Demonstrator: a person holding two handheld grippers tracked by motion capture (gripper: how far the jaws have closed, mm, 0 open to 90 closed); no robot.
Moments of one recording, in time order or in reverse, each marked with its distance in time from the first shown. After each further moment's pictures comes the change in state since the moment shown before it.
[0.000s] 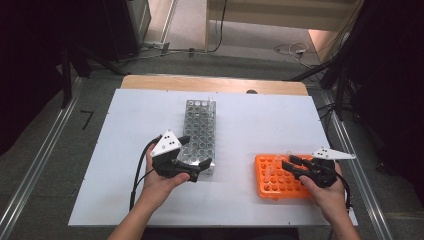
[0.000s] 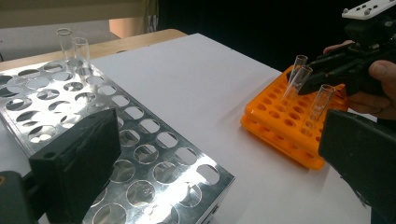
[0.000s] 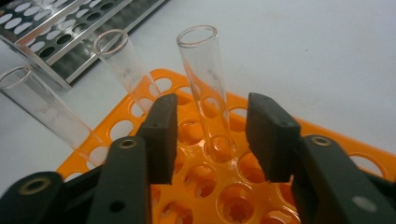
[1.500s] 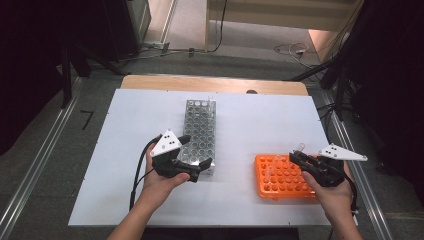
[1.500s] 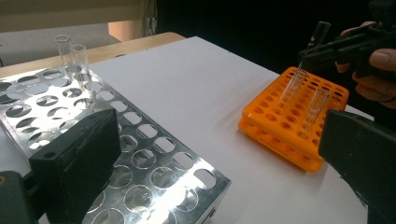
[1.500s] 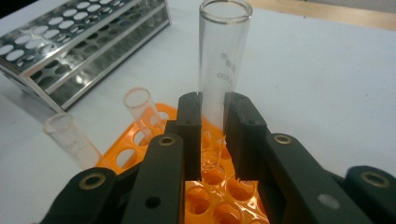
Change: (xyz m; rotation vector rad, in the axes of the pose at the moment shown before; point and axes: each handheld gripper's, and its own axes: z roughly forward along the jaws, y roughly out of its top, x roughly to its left) left arm -0.003 0.004 -0.002 -0.004 -0.006 0.012; right arm 0.018 0.021 -0.029 -0.102 -0.101 -0.034
